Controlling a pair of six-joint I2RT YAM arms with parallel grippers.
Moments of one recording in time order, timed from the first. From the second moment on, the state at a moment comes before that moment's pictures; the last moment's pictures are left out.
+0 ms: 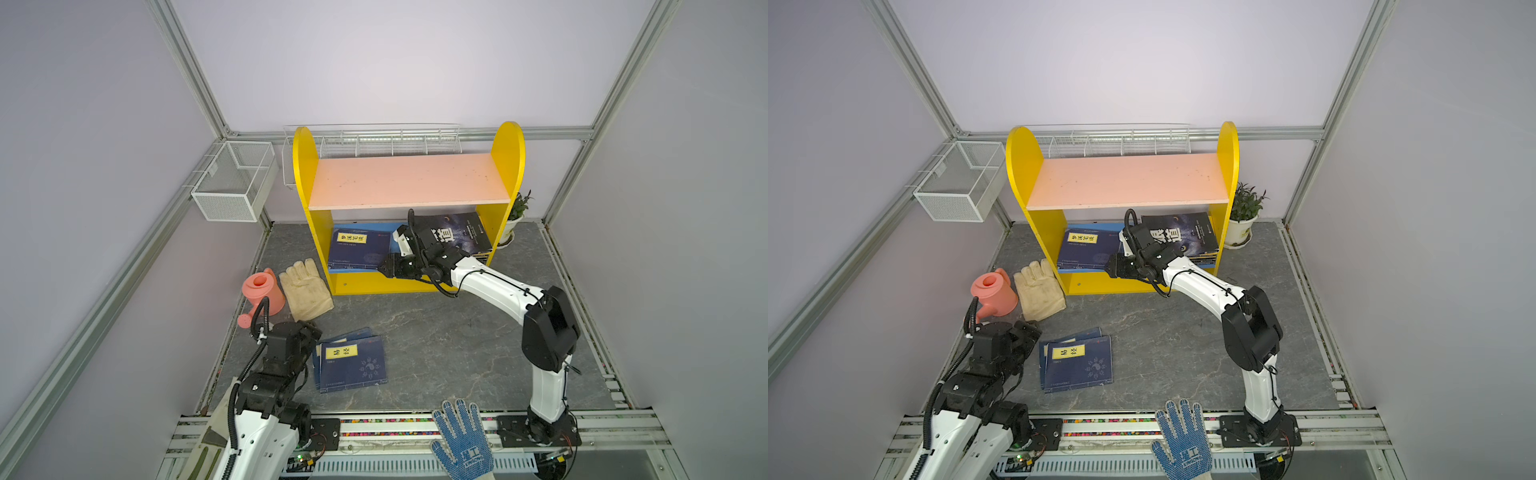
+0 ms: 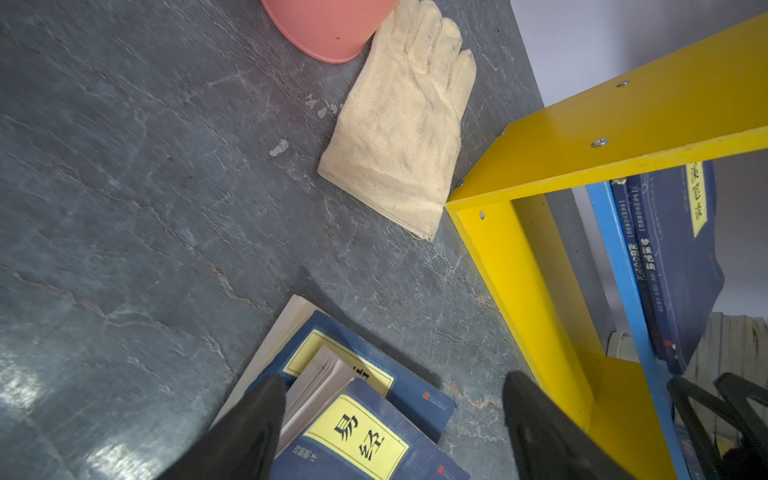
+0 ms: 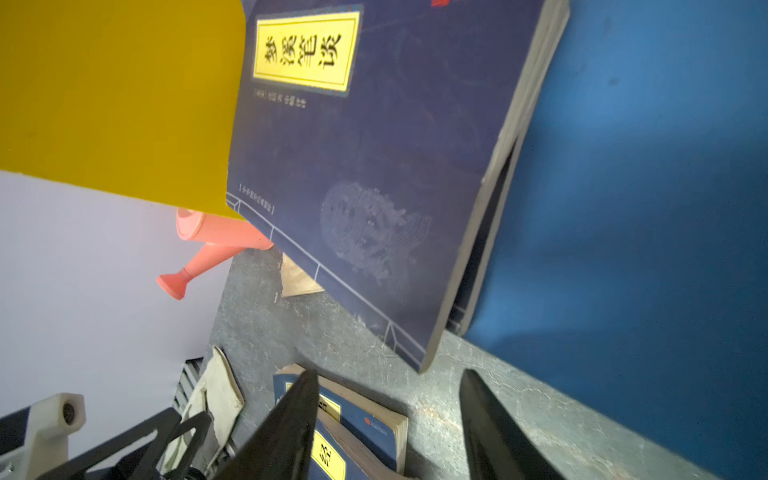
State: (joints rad) left arm -0.21 0.47 0.48 -0.74 -0.16 -1.15; right arm 0.74 1.94 1.65 -0.44 -0.24 0.62
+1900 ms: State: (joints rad) left arm -0.21 0.51 0.48 -0.73 -0.16 -1.15; right arm 0.78 1.80 1.60 -0.43 -0.28 0.44
